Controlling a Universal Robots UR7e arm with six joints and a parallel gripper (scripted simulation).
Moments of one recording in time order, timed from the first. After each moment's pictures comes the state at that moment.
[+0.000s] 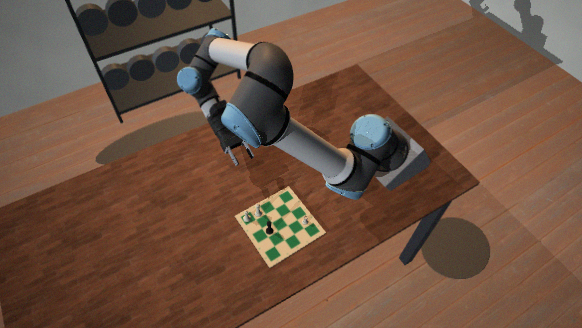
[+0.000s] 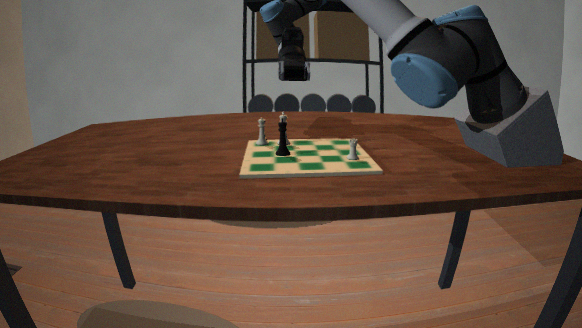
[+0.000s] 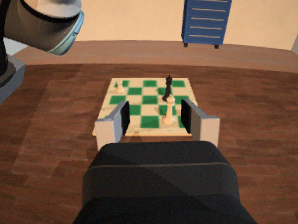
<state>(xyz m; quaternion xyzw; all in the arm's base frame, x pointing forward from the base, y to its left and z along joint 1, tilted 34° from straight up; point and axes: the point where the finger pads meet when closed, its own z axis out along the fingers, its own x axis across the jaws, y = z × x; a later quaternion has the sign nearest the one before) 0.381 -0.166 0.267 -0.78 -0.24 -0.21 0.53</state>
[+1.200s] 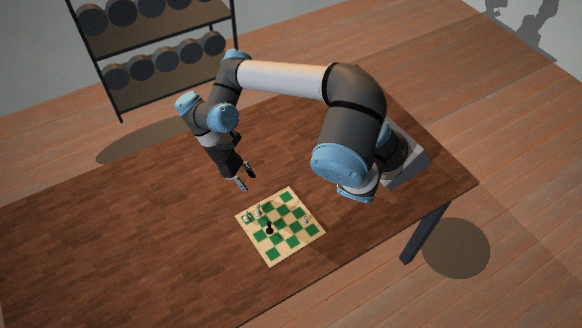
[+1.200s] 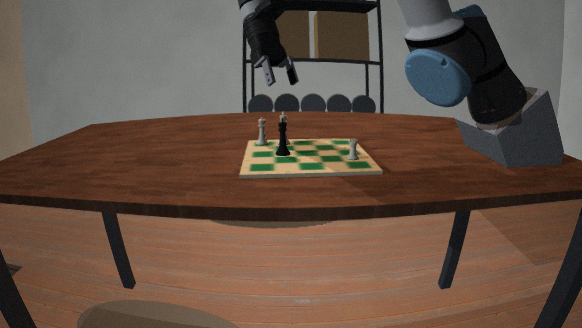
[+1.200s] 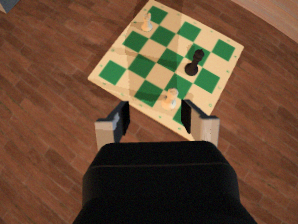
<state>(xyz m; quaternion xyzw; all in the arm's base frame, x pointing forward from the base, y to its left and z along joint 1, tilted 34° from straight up) 0.396 -0.076 0.283 -0.87 -0.41 -0.21 0.16</state>
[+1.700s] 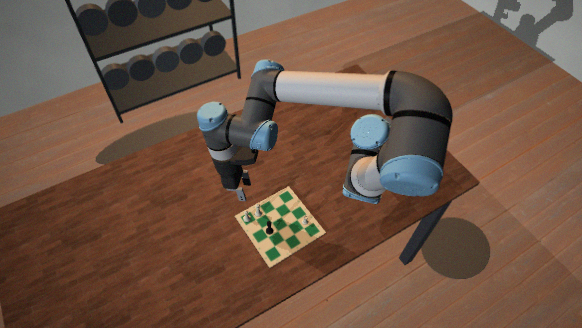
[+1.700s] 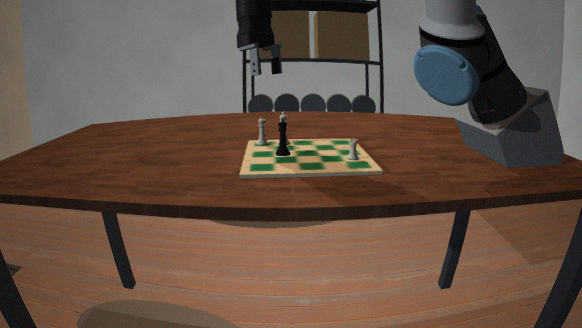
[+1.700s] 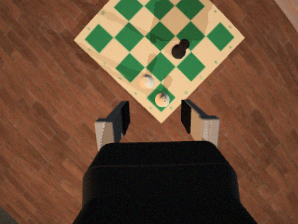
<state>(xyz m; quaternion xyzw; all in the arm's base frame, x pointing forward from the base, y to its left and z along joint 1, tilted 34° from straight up) 0.400 -0.035 0.321 -0.85 -0.46 -0.26 -0.04</state>
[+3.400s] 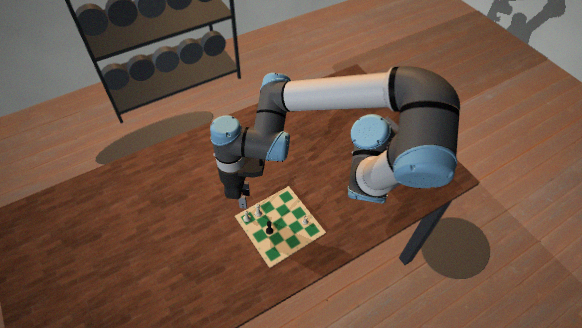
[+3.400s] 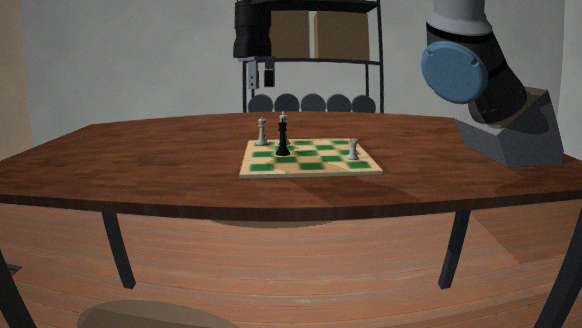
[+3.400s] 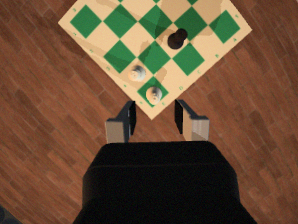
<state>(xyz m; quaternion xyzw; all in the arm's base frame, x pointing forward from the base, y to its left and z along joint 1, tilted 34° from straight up) 0.420 -0.019 0.304 -0.83 -0.47 -0.28 -0.10</state>
